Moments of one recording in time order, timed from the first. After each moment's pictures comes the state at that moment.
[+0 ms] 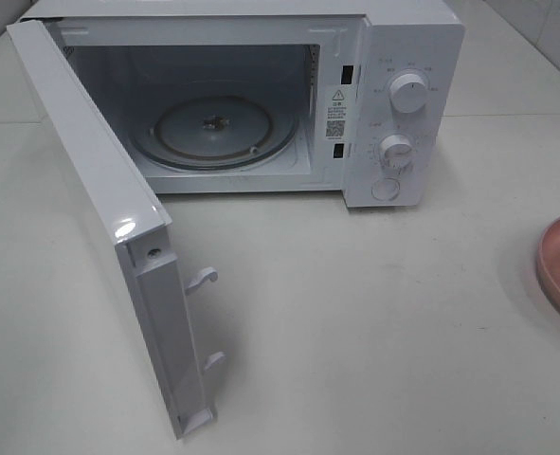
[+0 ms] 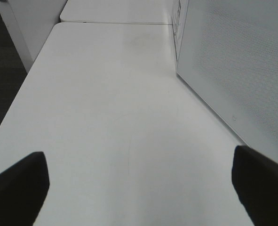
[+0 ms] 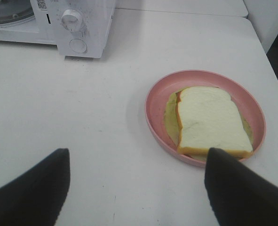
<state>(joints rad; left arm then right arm) 0.03 0.00 -0.50 -0.03 1.04 0.00 0.14 0.00 -0.51 -0.10 1.04 0.06</state>
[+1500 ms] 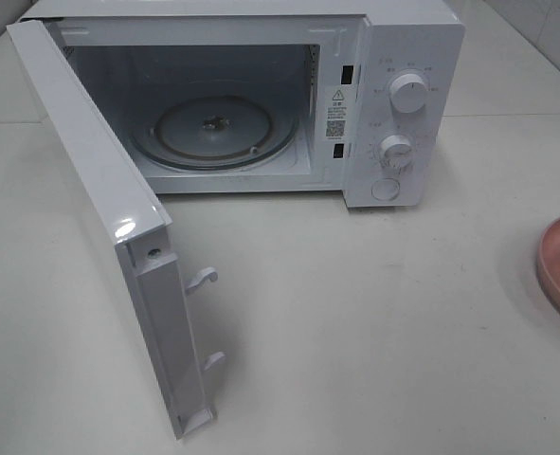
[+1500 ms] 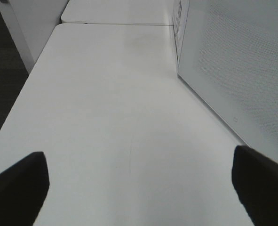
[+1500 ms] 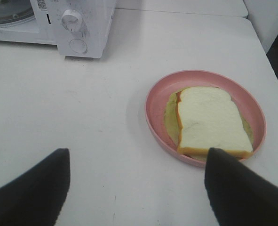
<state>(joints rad) 0.03 0.00 -0.51 -0.01 1.03 0.00 0.14 0.00 -0.51 -0.10 1.04 0.06</state>
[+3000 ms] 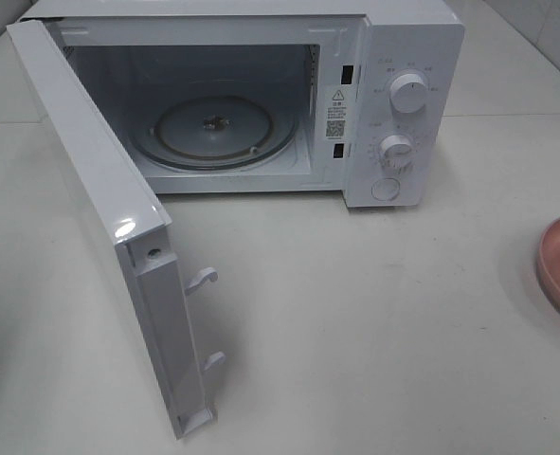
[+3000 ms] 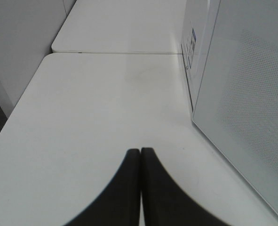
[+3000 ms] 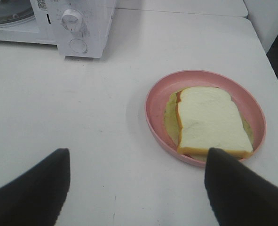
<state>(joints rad) 0.03 0.69 -0.29 0.00 0.08 0.00 0.14 0.00 -0.51 -0.10 1.04 0.06</state>
